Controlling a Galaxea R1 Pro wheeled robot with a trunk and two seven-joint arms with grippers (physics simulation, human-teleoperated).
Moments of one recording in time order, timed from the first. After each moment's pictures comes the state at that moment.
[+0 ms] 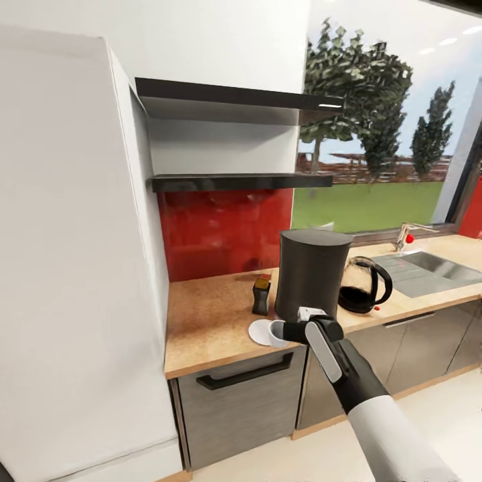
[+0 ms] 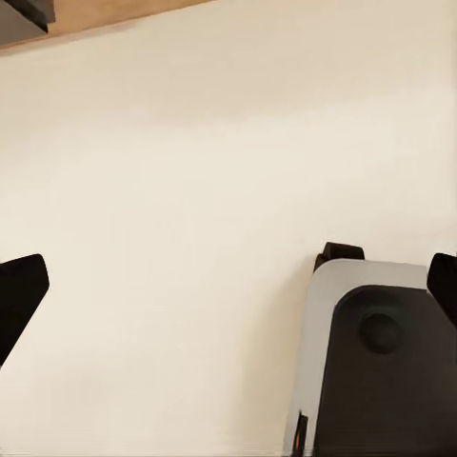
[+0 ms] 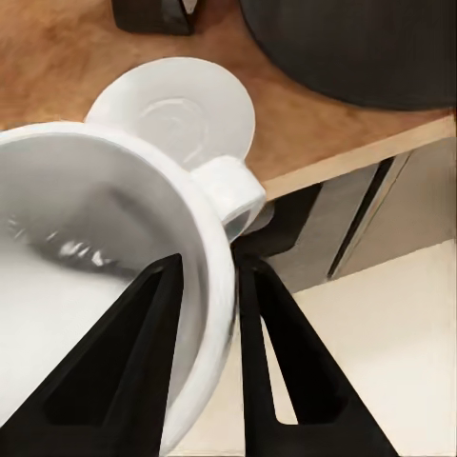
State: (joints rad) left arm -0.05 0.16 0.29 -0.16 -0.15 -0.17 -0.02; right arm -0.69 0.03 0.20 -1.07 -0.51 0.88 -0.38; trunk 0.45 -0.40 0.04
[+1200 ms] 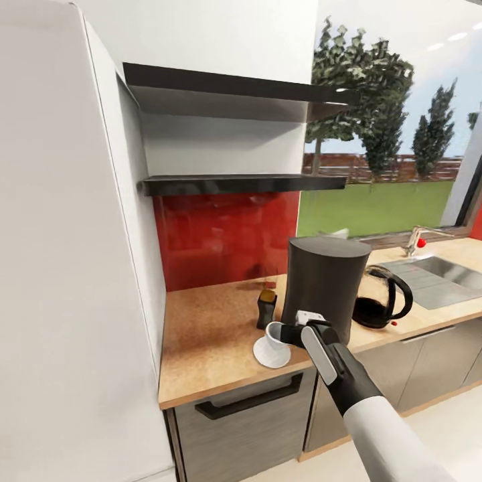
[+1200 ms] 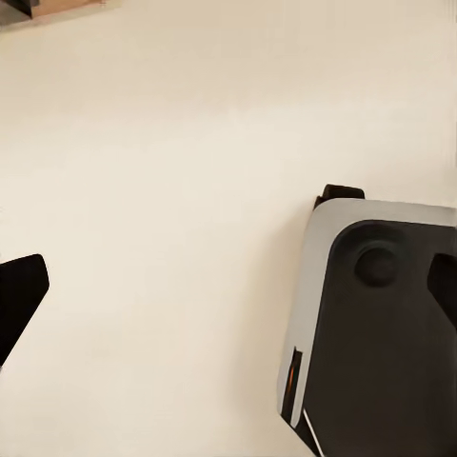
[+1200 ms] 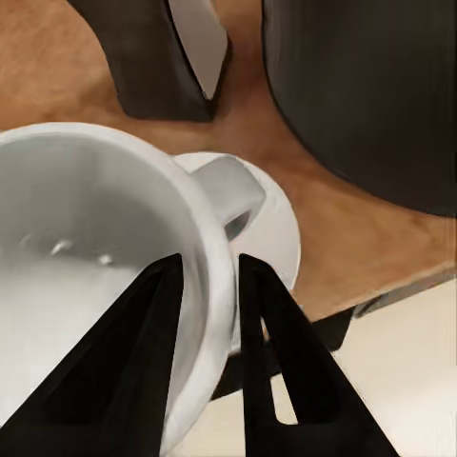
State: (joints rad) left arm -0.06 0.16 0.29 -0.08 -0.15 -0.14 -0.01; right arm -0.69 0.05 0.19 -1.00 -0.53 0.79 -0.40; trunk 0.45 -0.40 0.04
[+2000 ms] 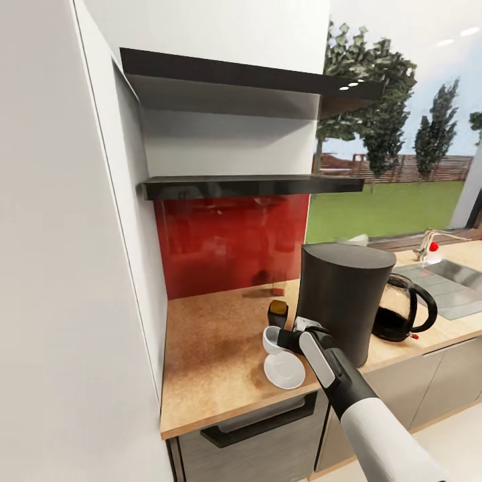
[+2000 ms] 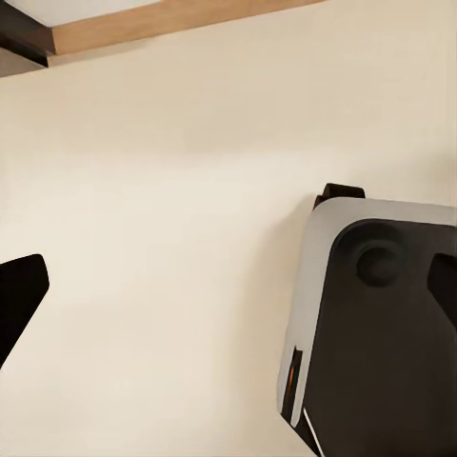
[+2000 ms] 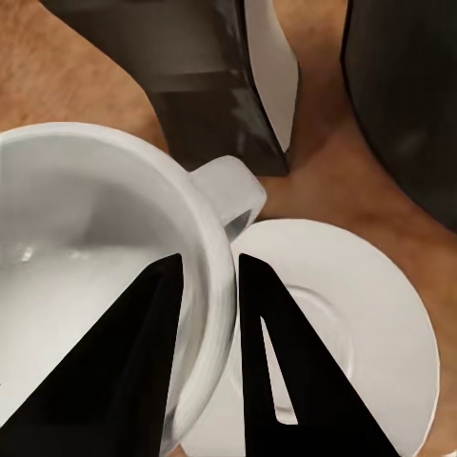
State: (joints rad) left arm -0.06 0.16 0.29 -0.08 -0.15 -0.14 -0.01; right arm -0.69 0.06 0.19 -0.91 -0.61 0.69 -0.40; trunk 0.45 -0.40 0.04
